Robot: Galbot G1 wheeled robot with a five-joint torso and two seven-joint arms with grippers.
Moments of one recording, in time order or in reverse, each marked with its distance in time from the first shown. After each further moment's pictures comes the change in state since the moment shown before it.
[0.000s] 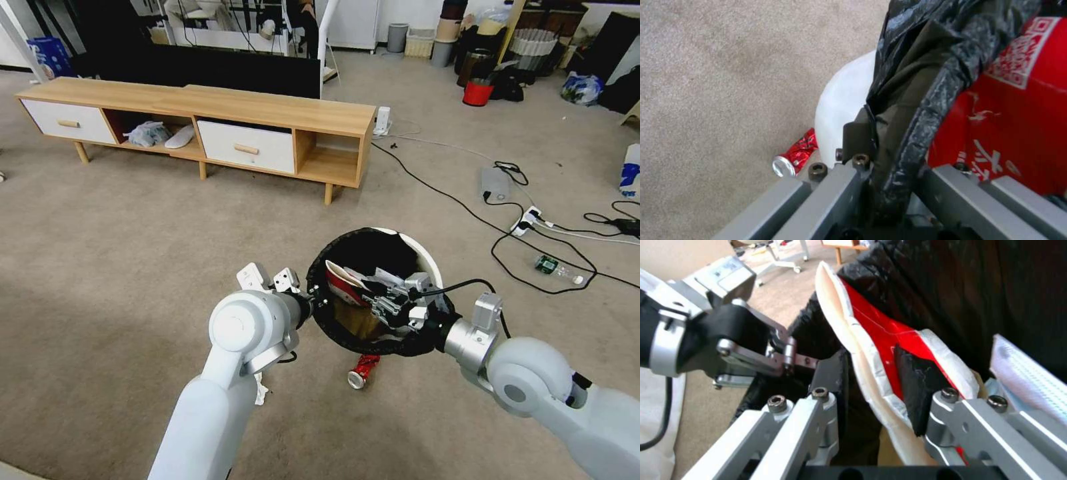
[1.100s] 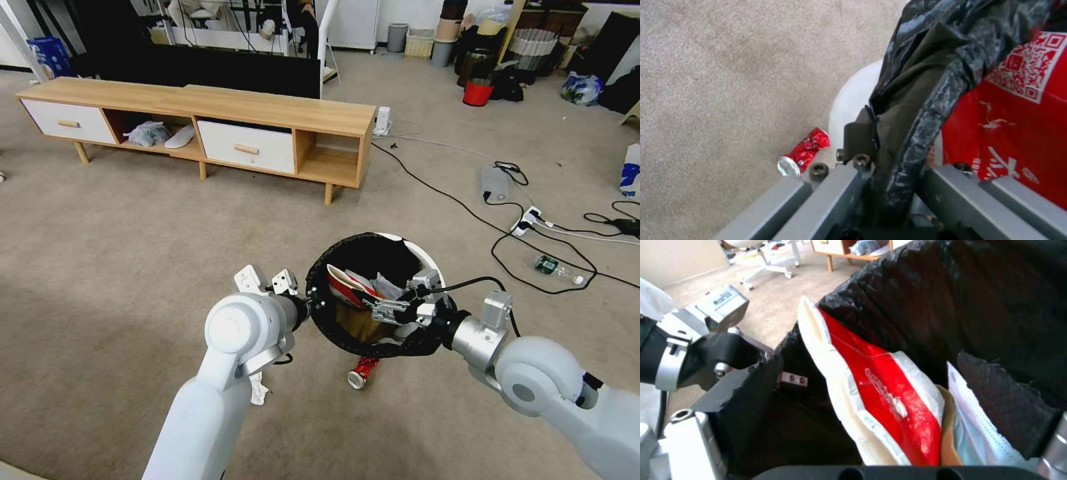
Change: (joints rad) left arm 0.007 0.026 -0.017 0.012 -0.007 -0.007 0.024; right arm -0.046 -0.037 0.090 0.031 0.006 0.012 0.008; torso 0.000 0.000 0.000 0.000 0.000
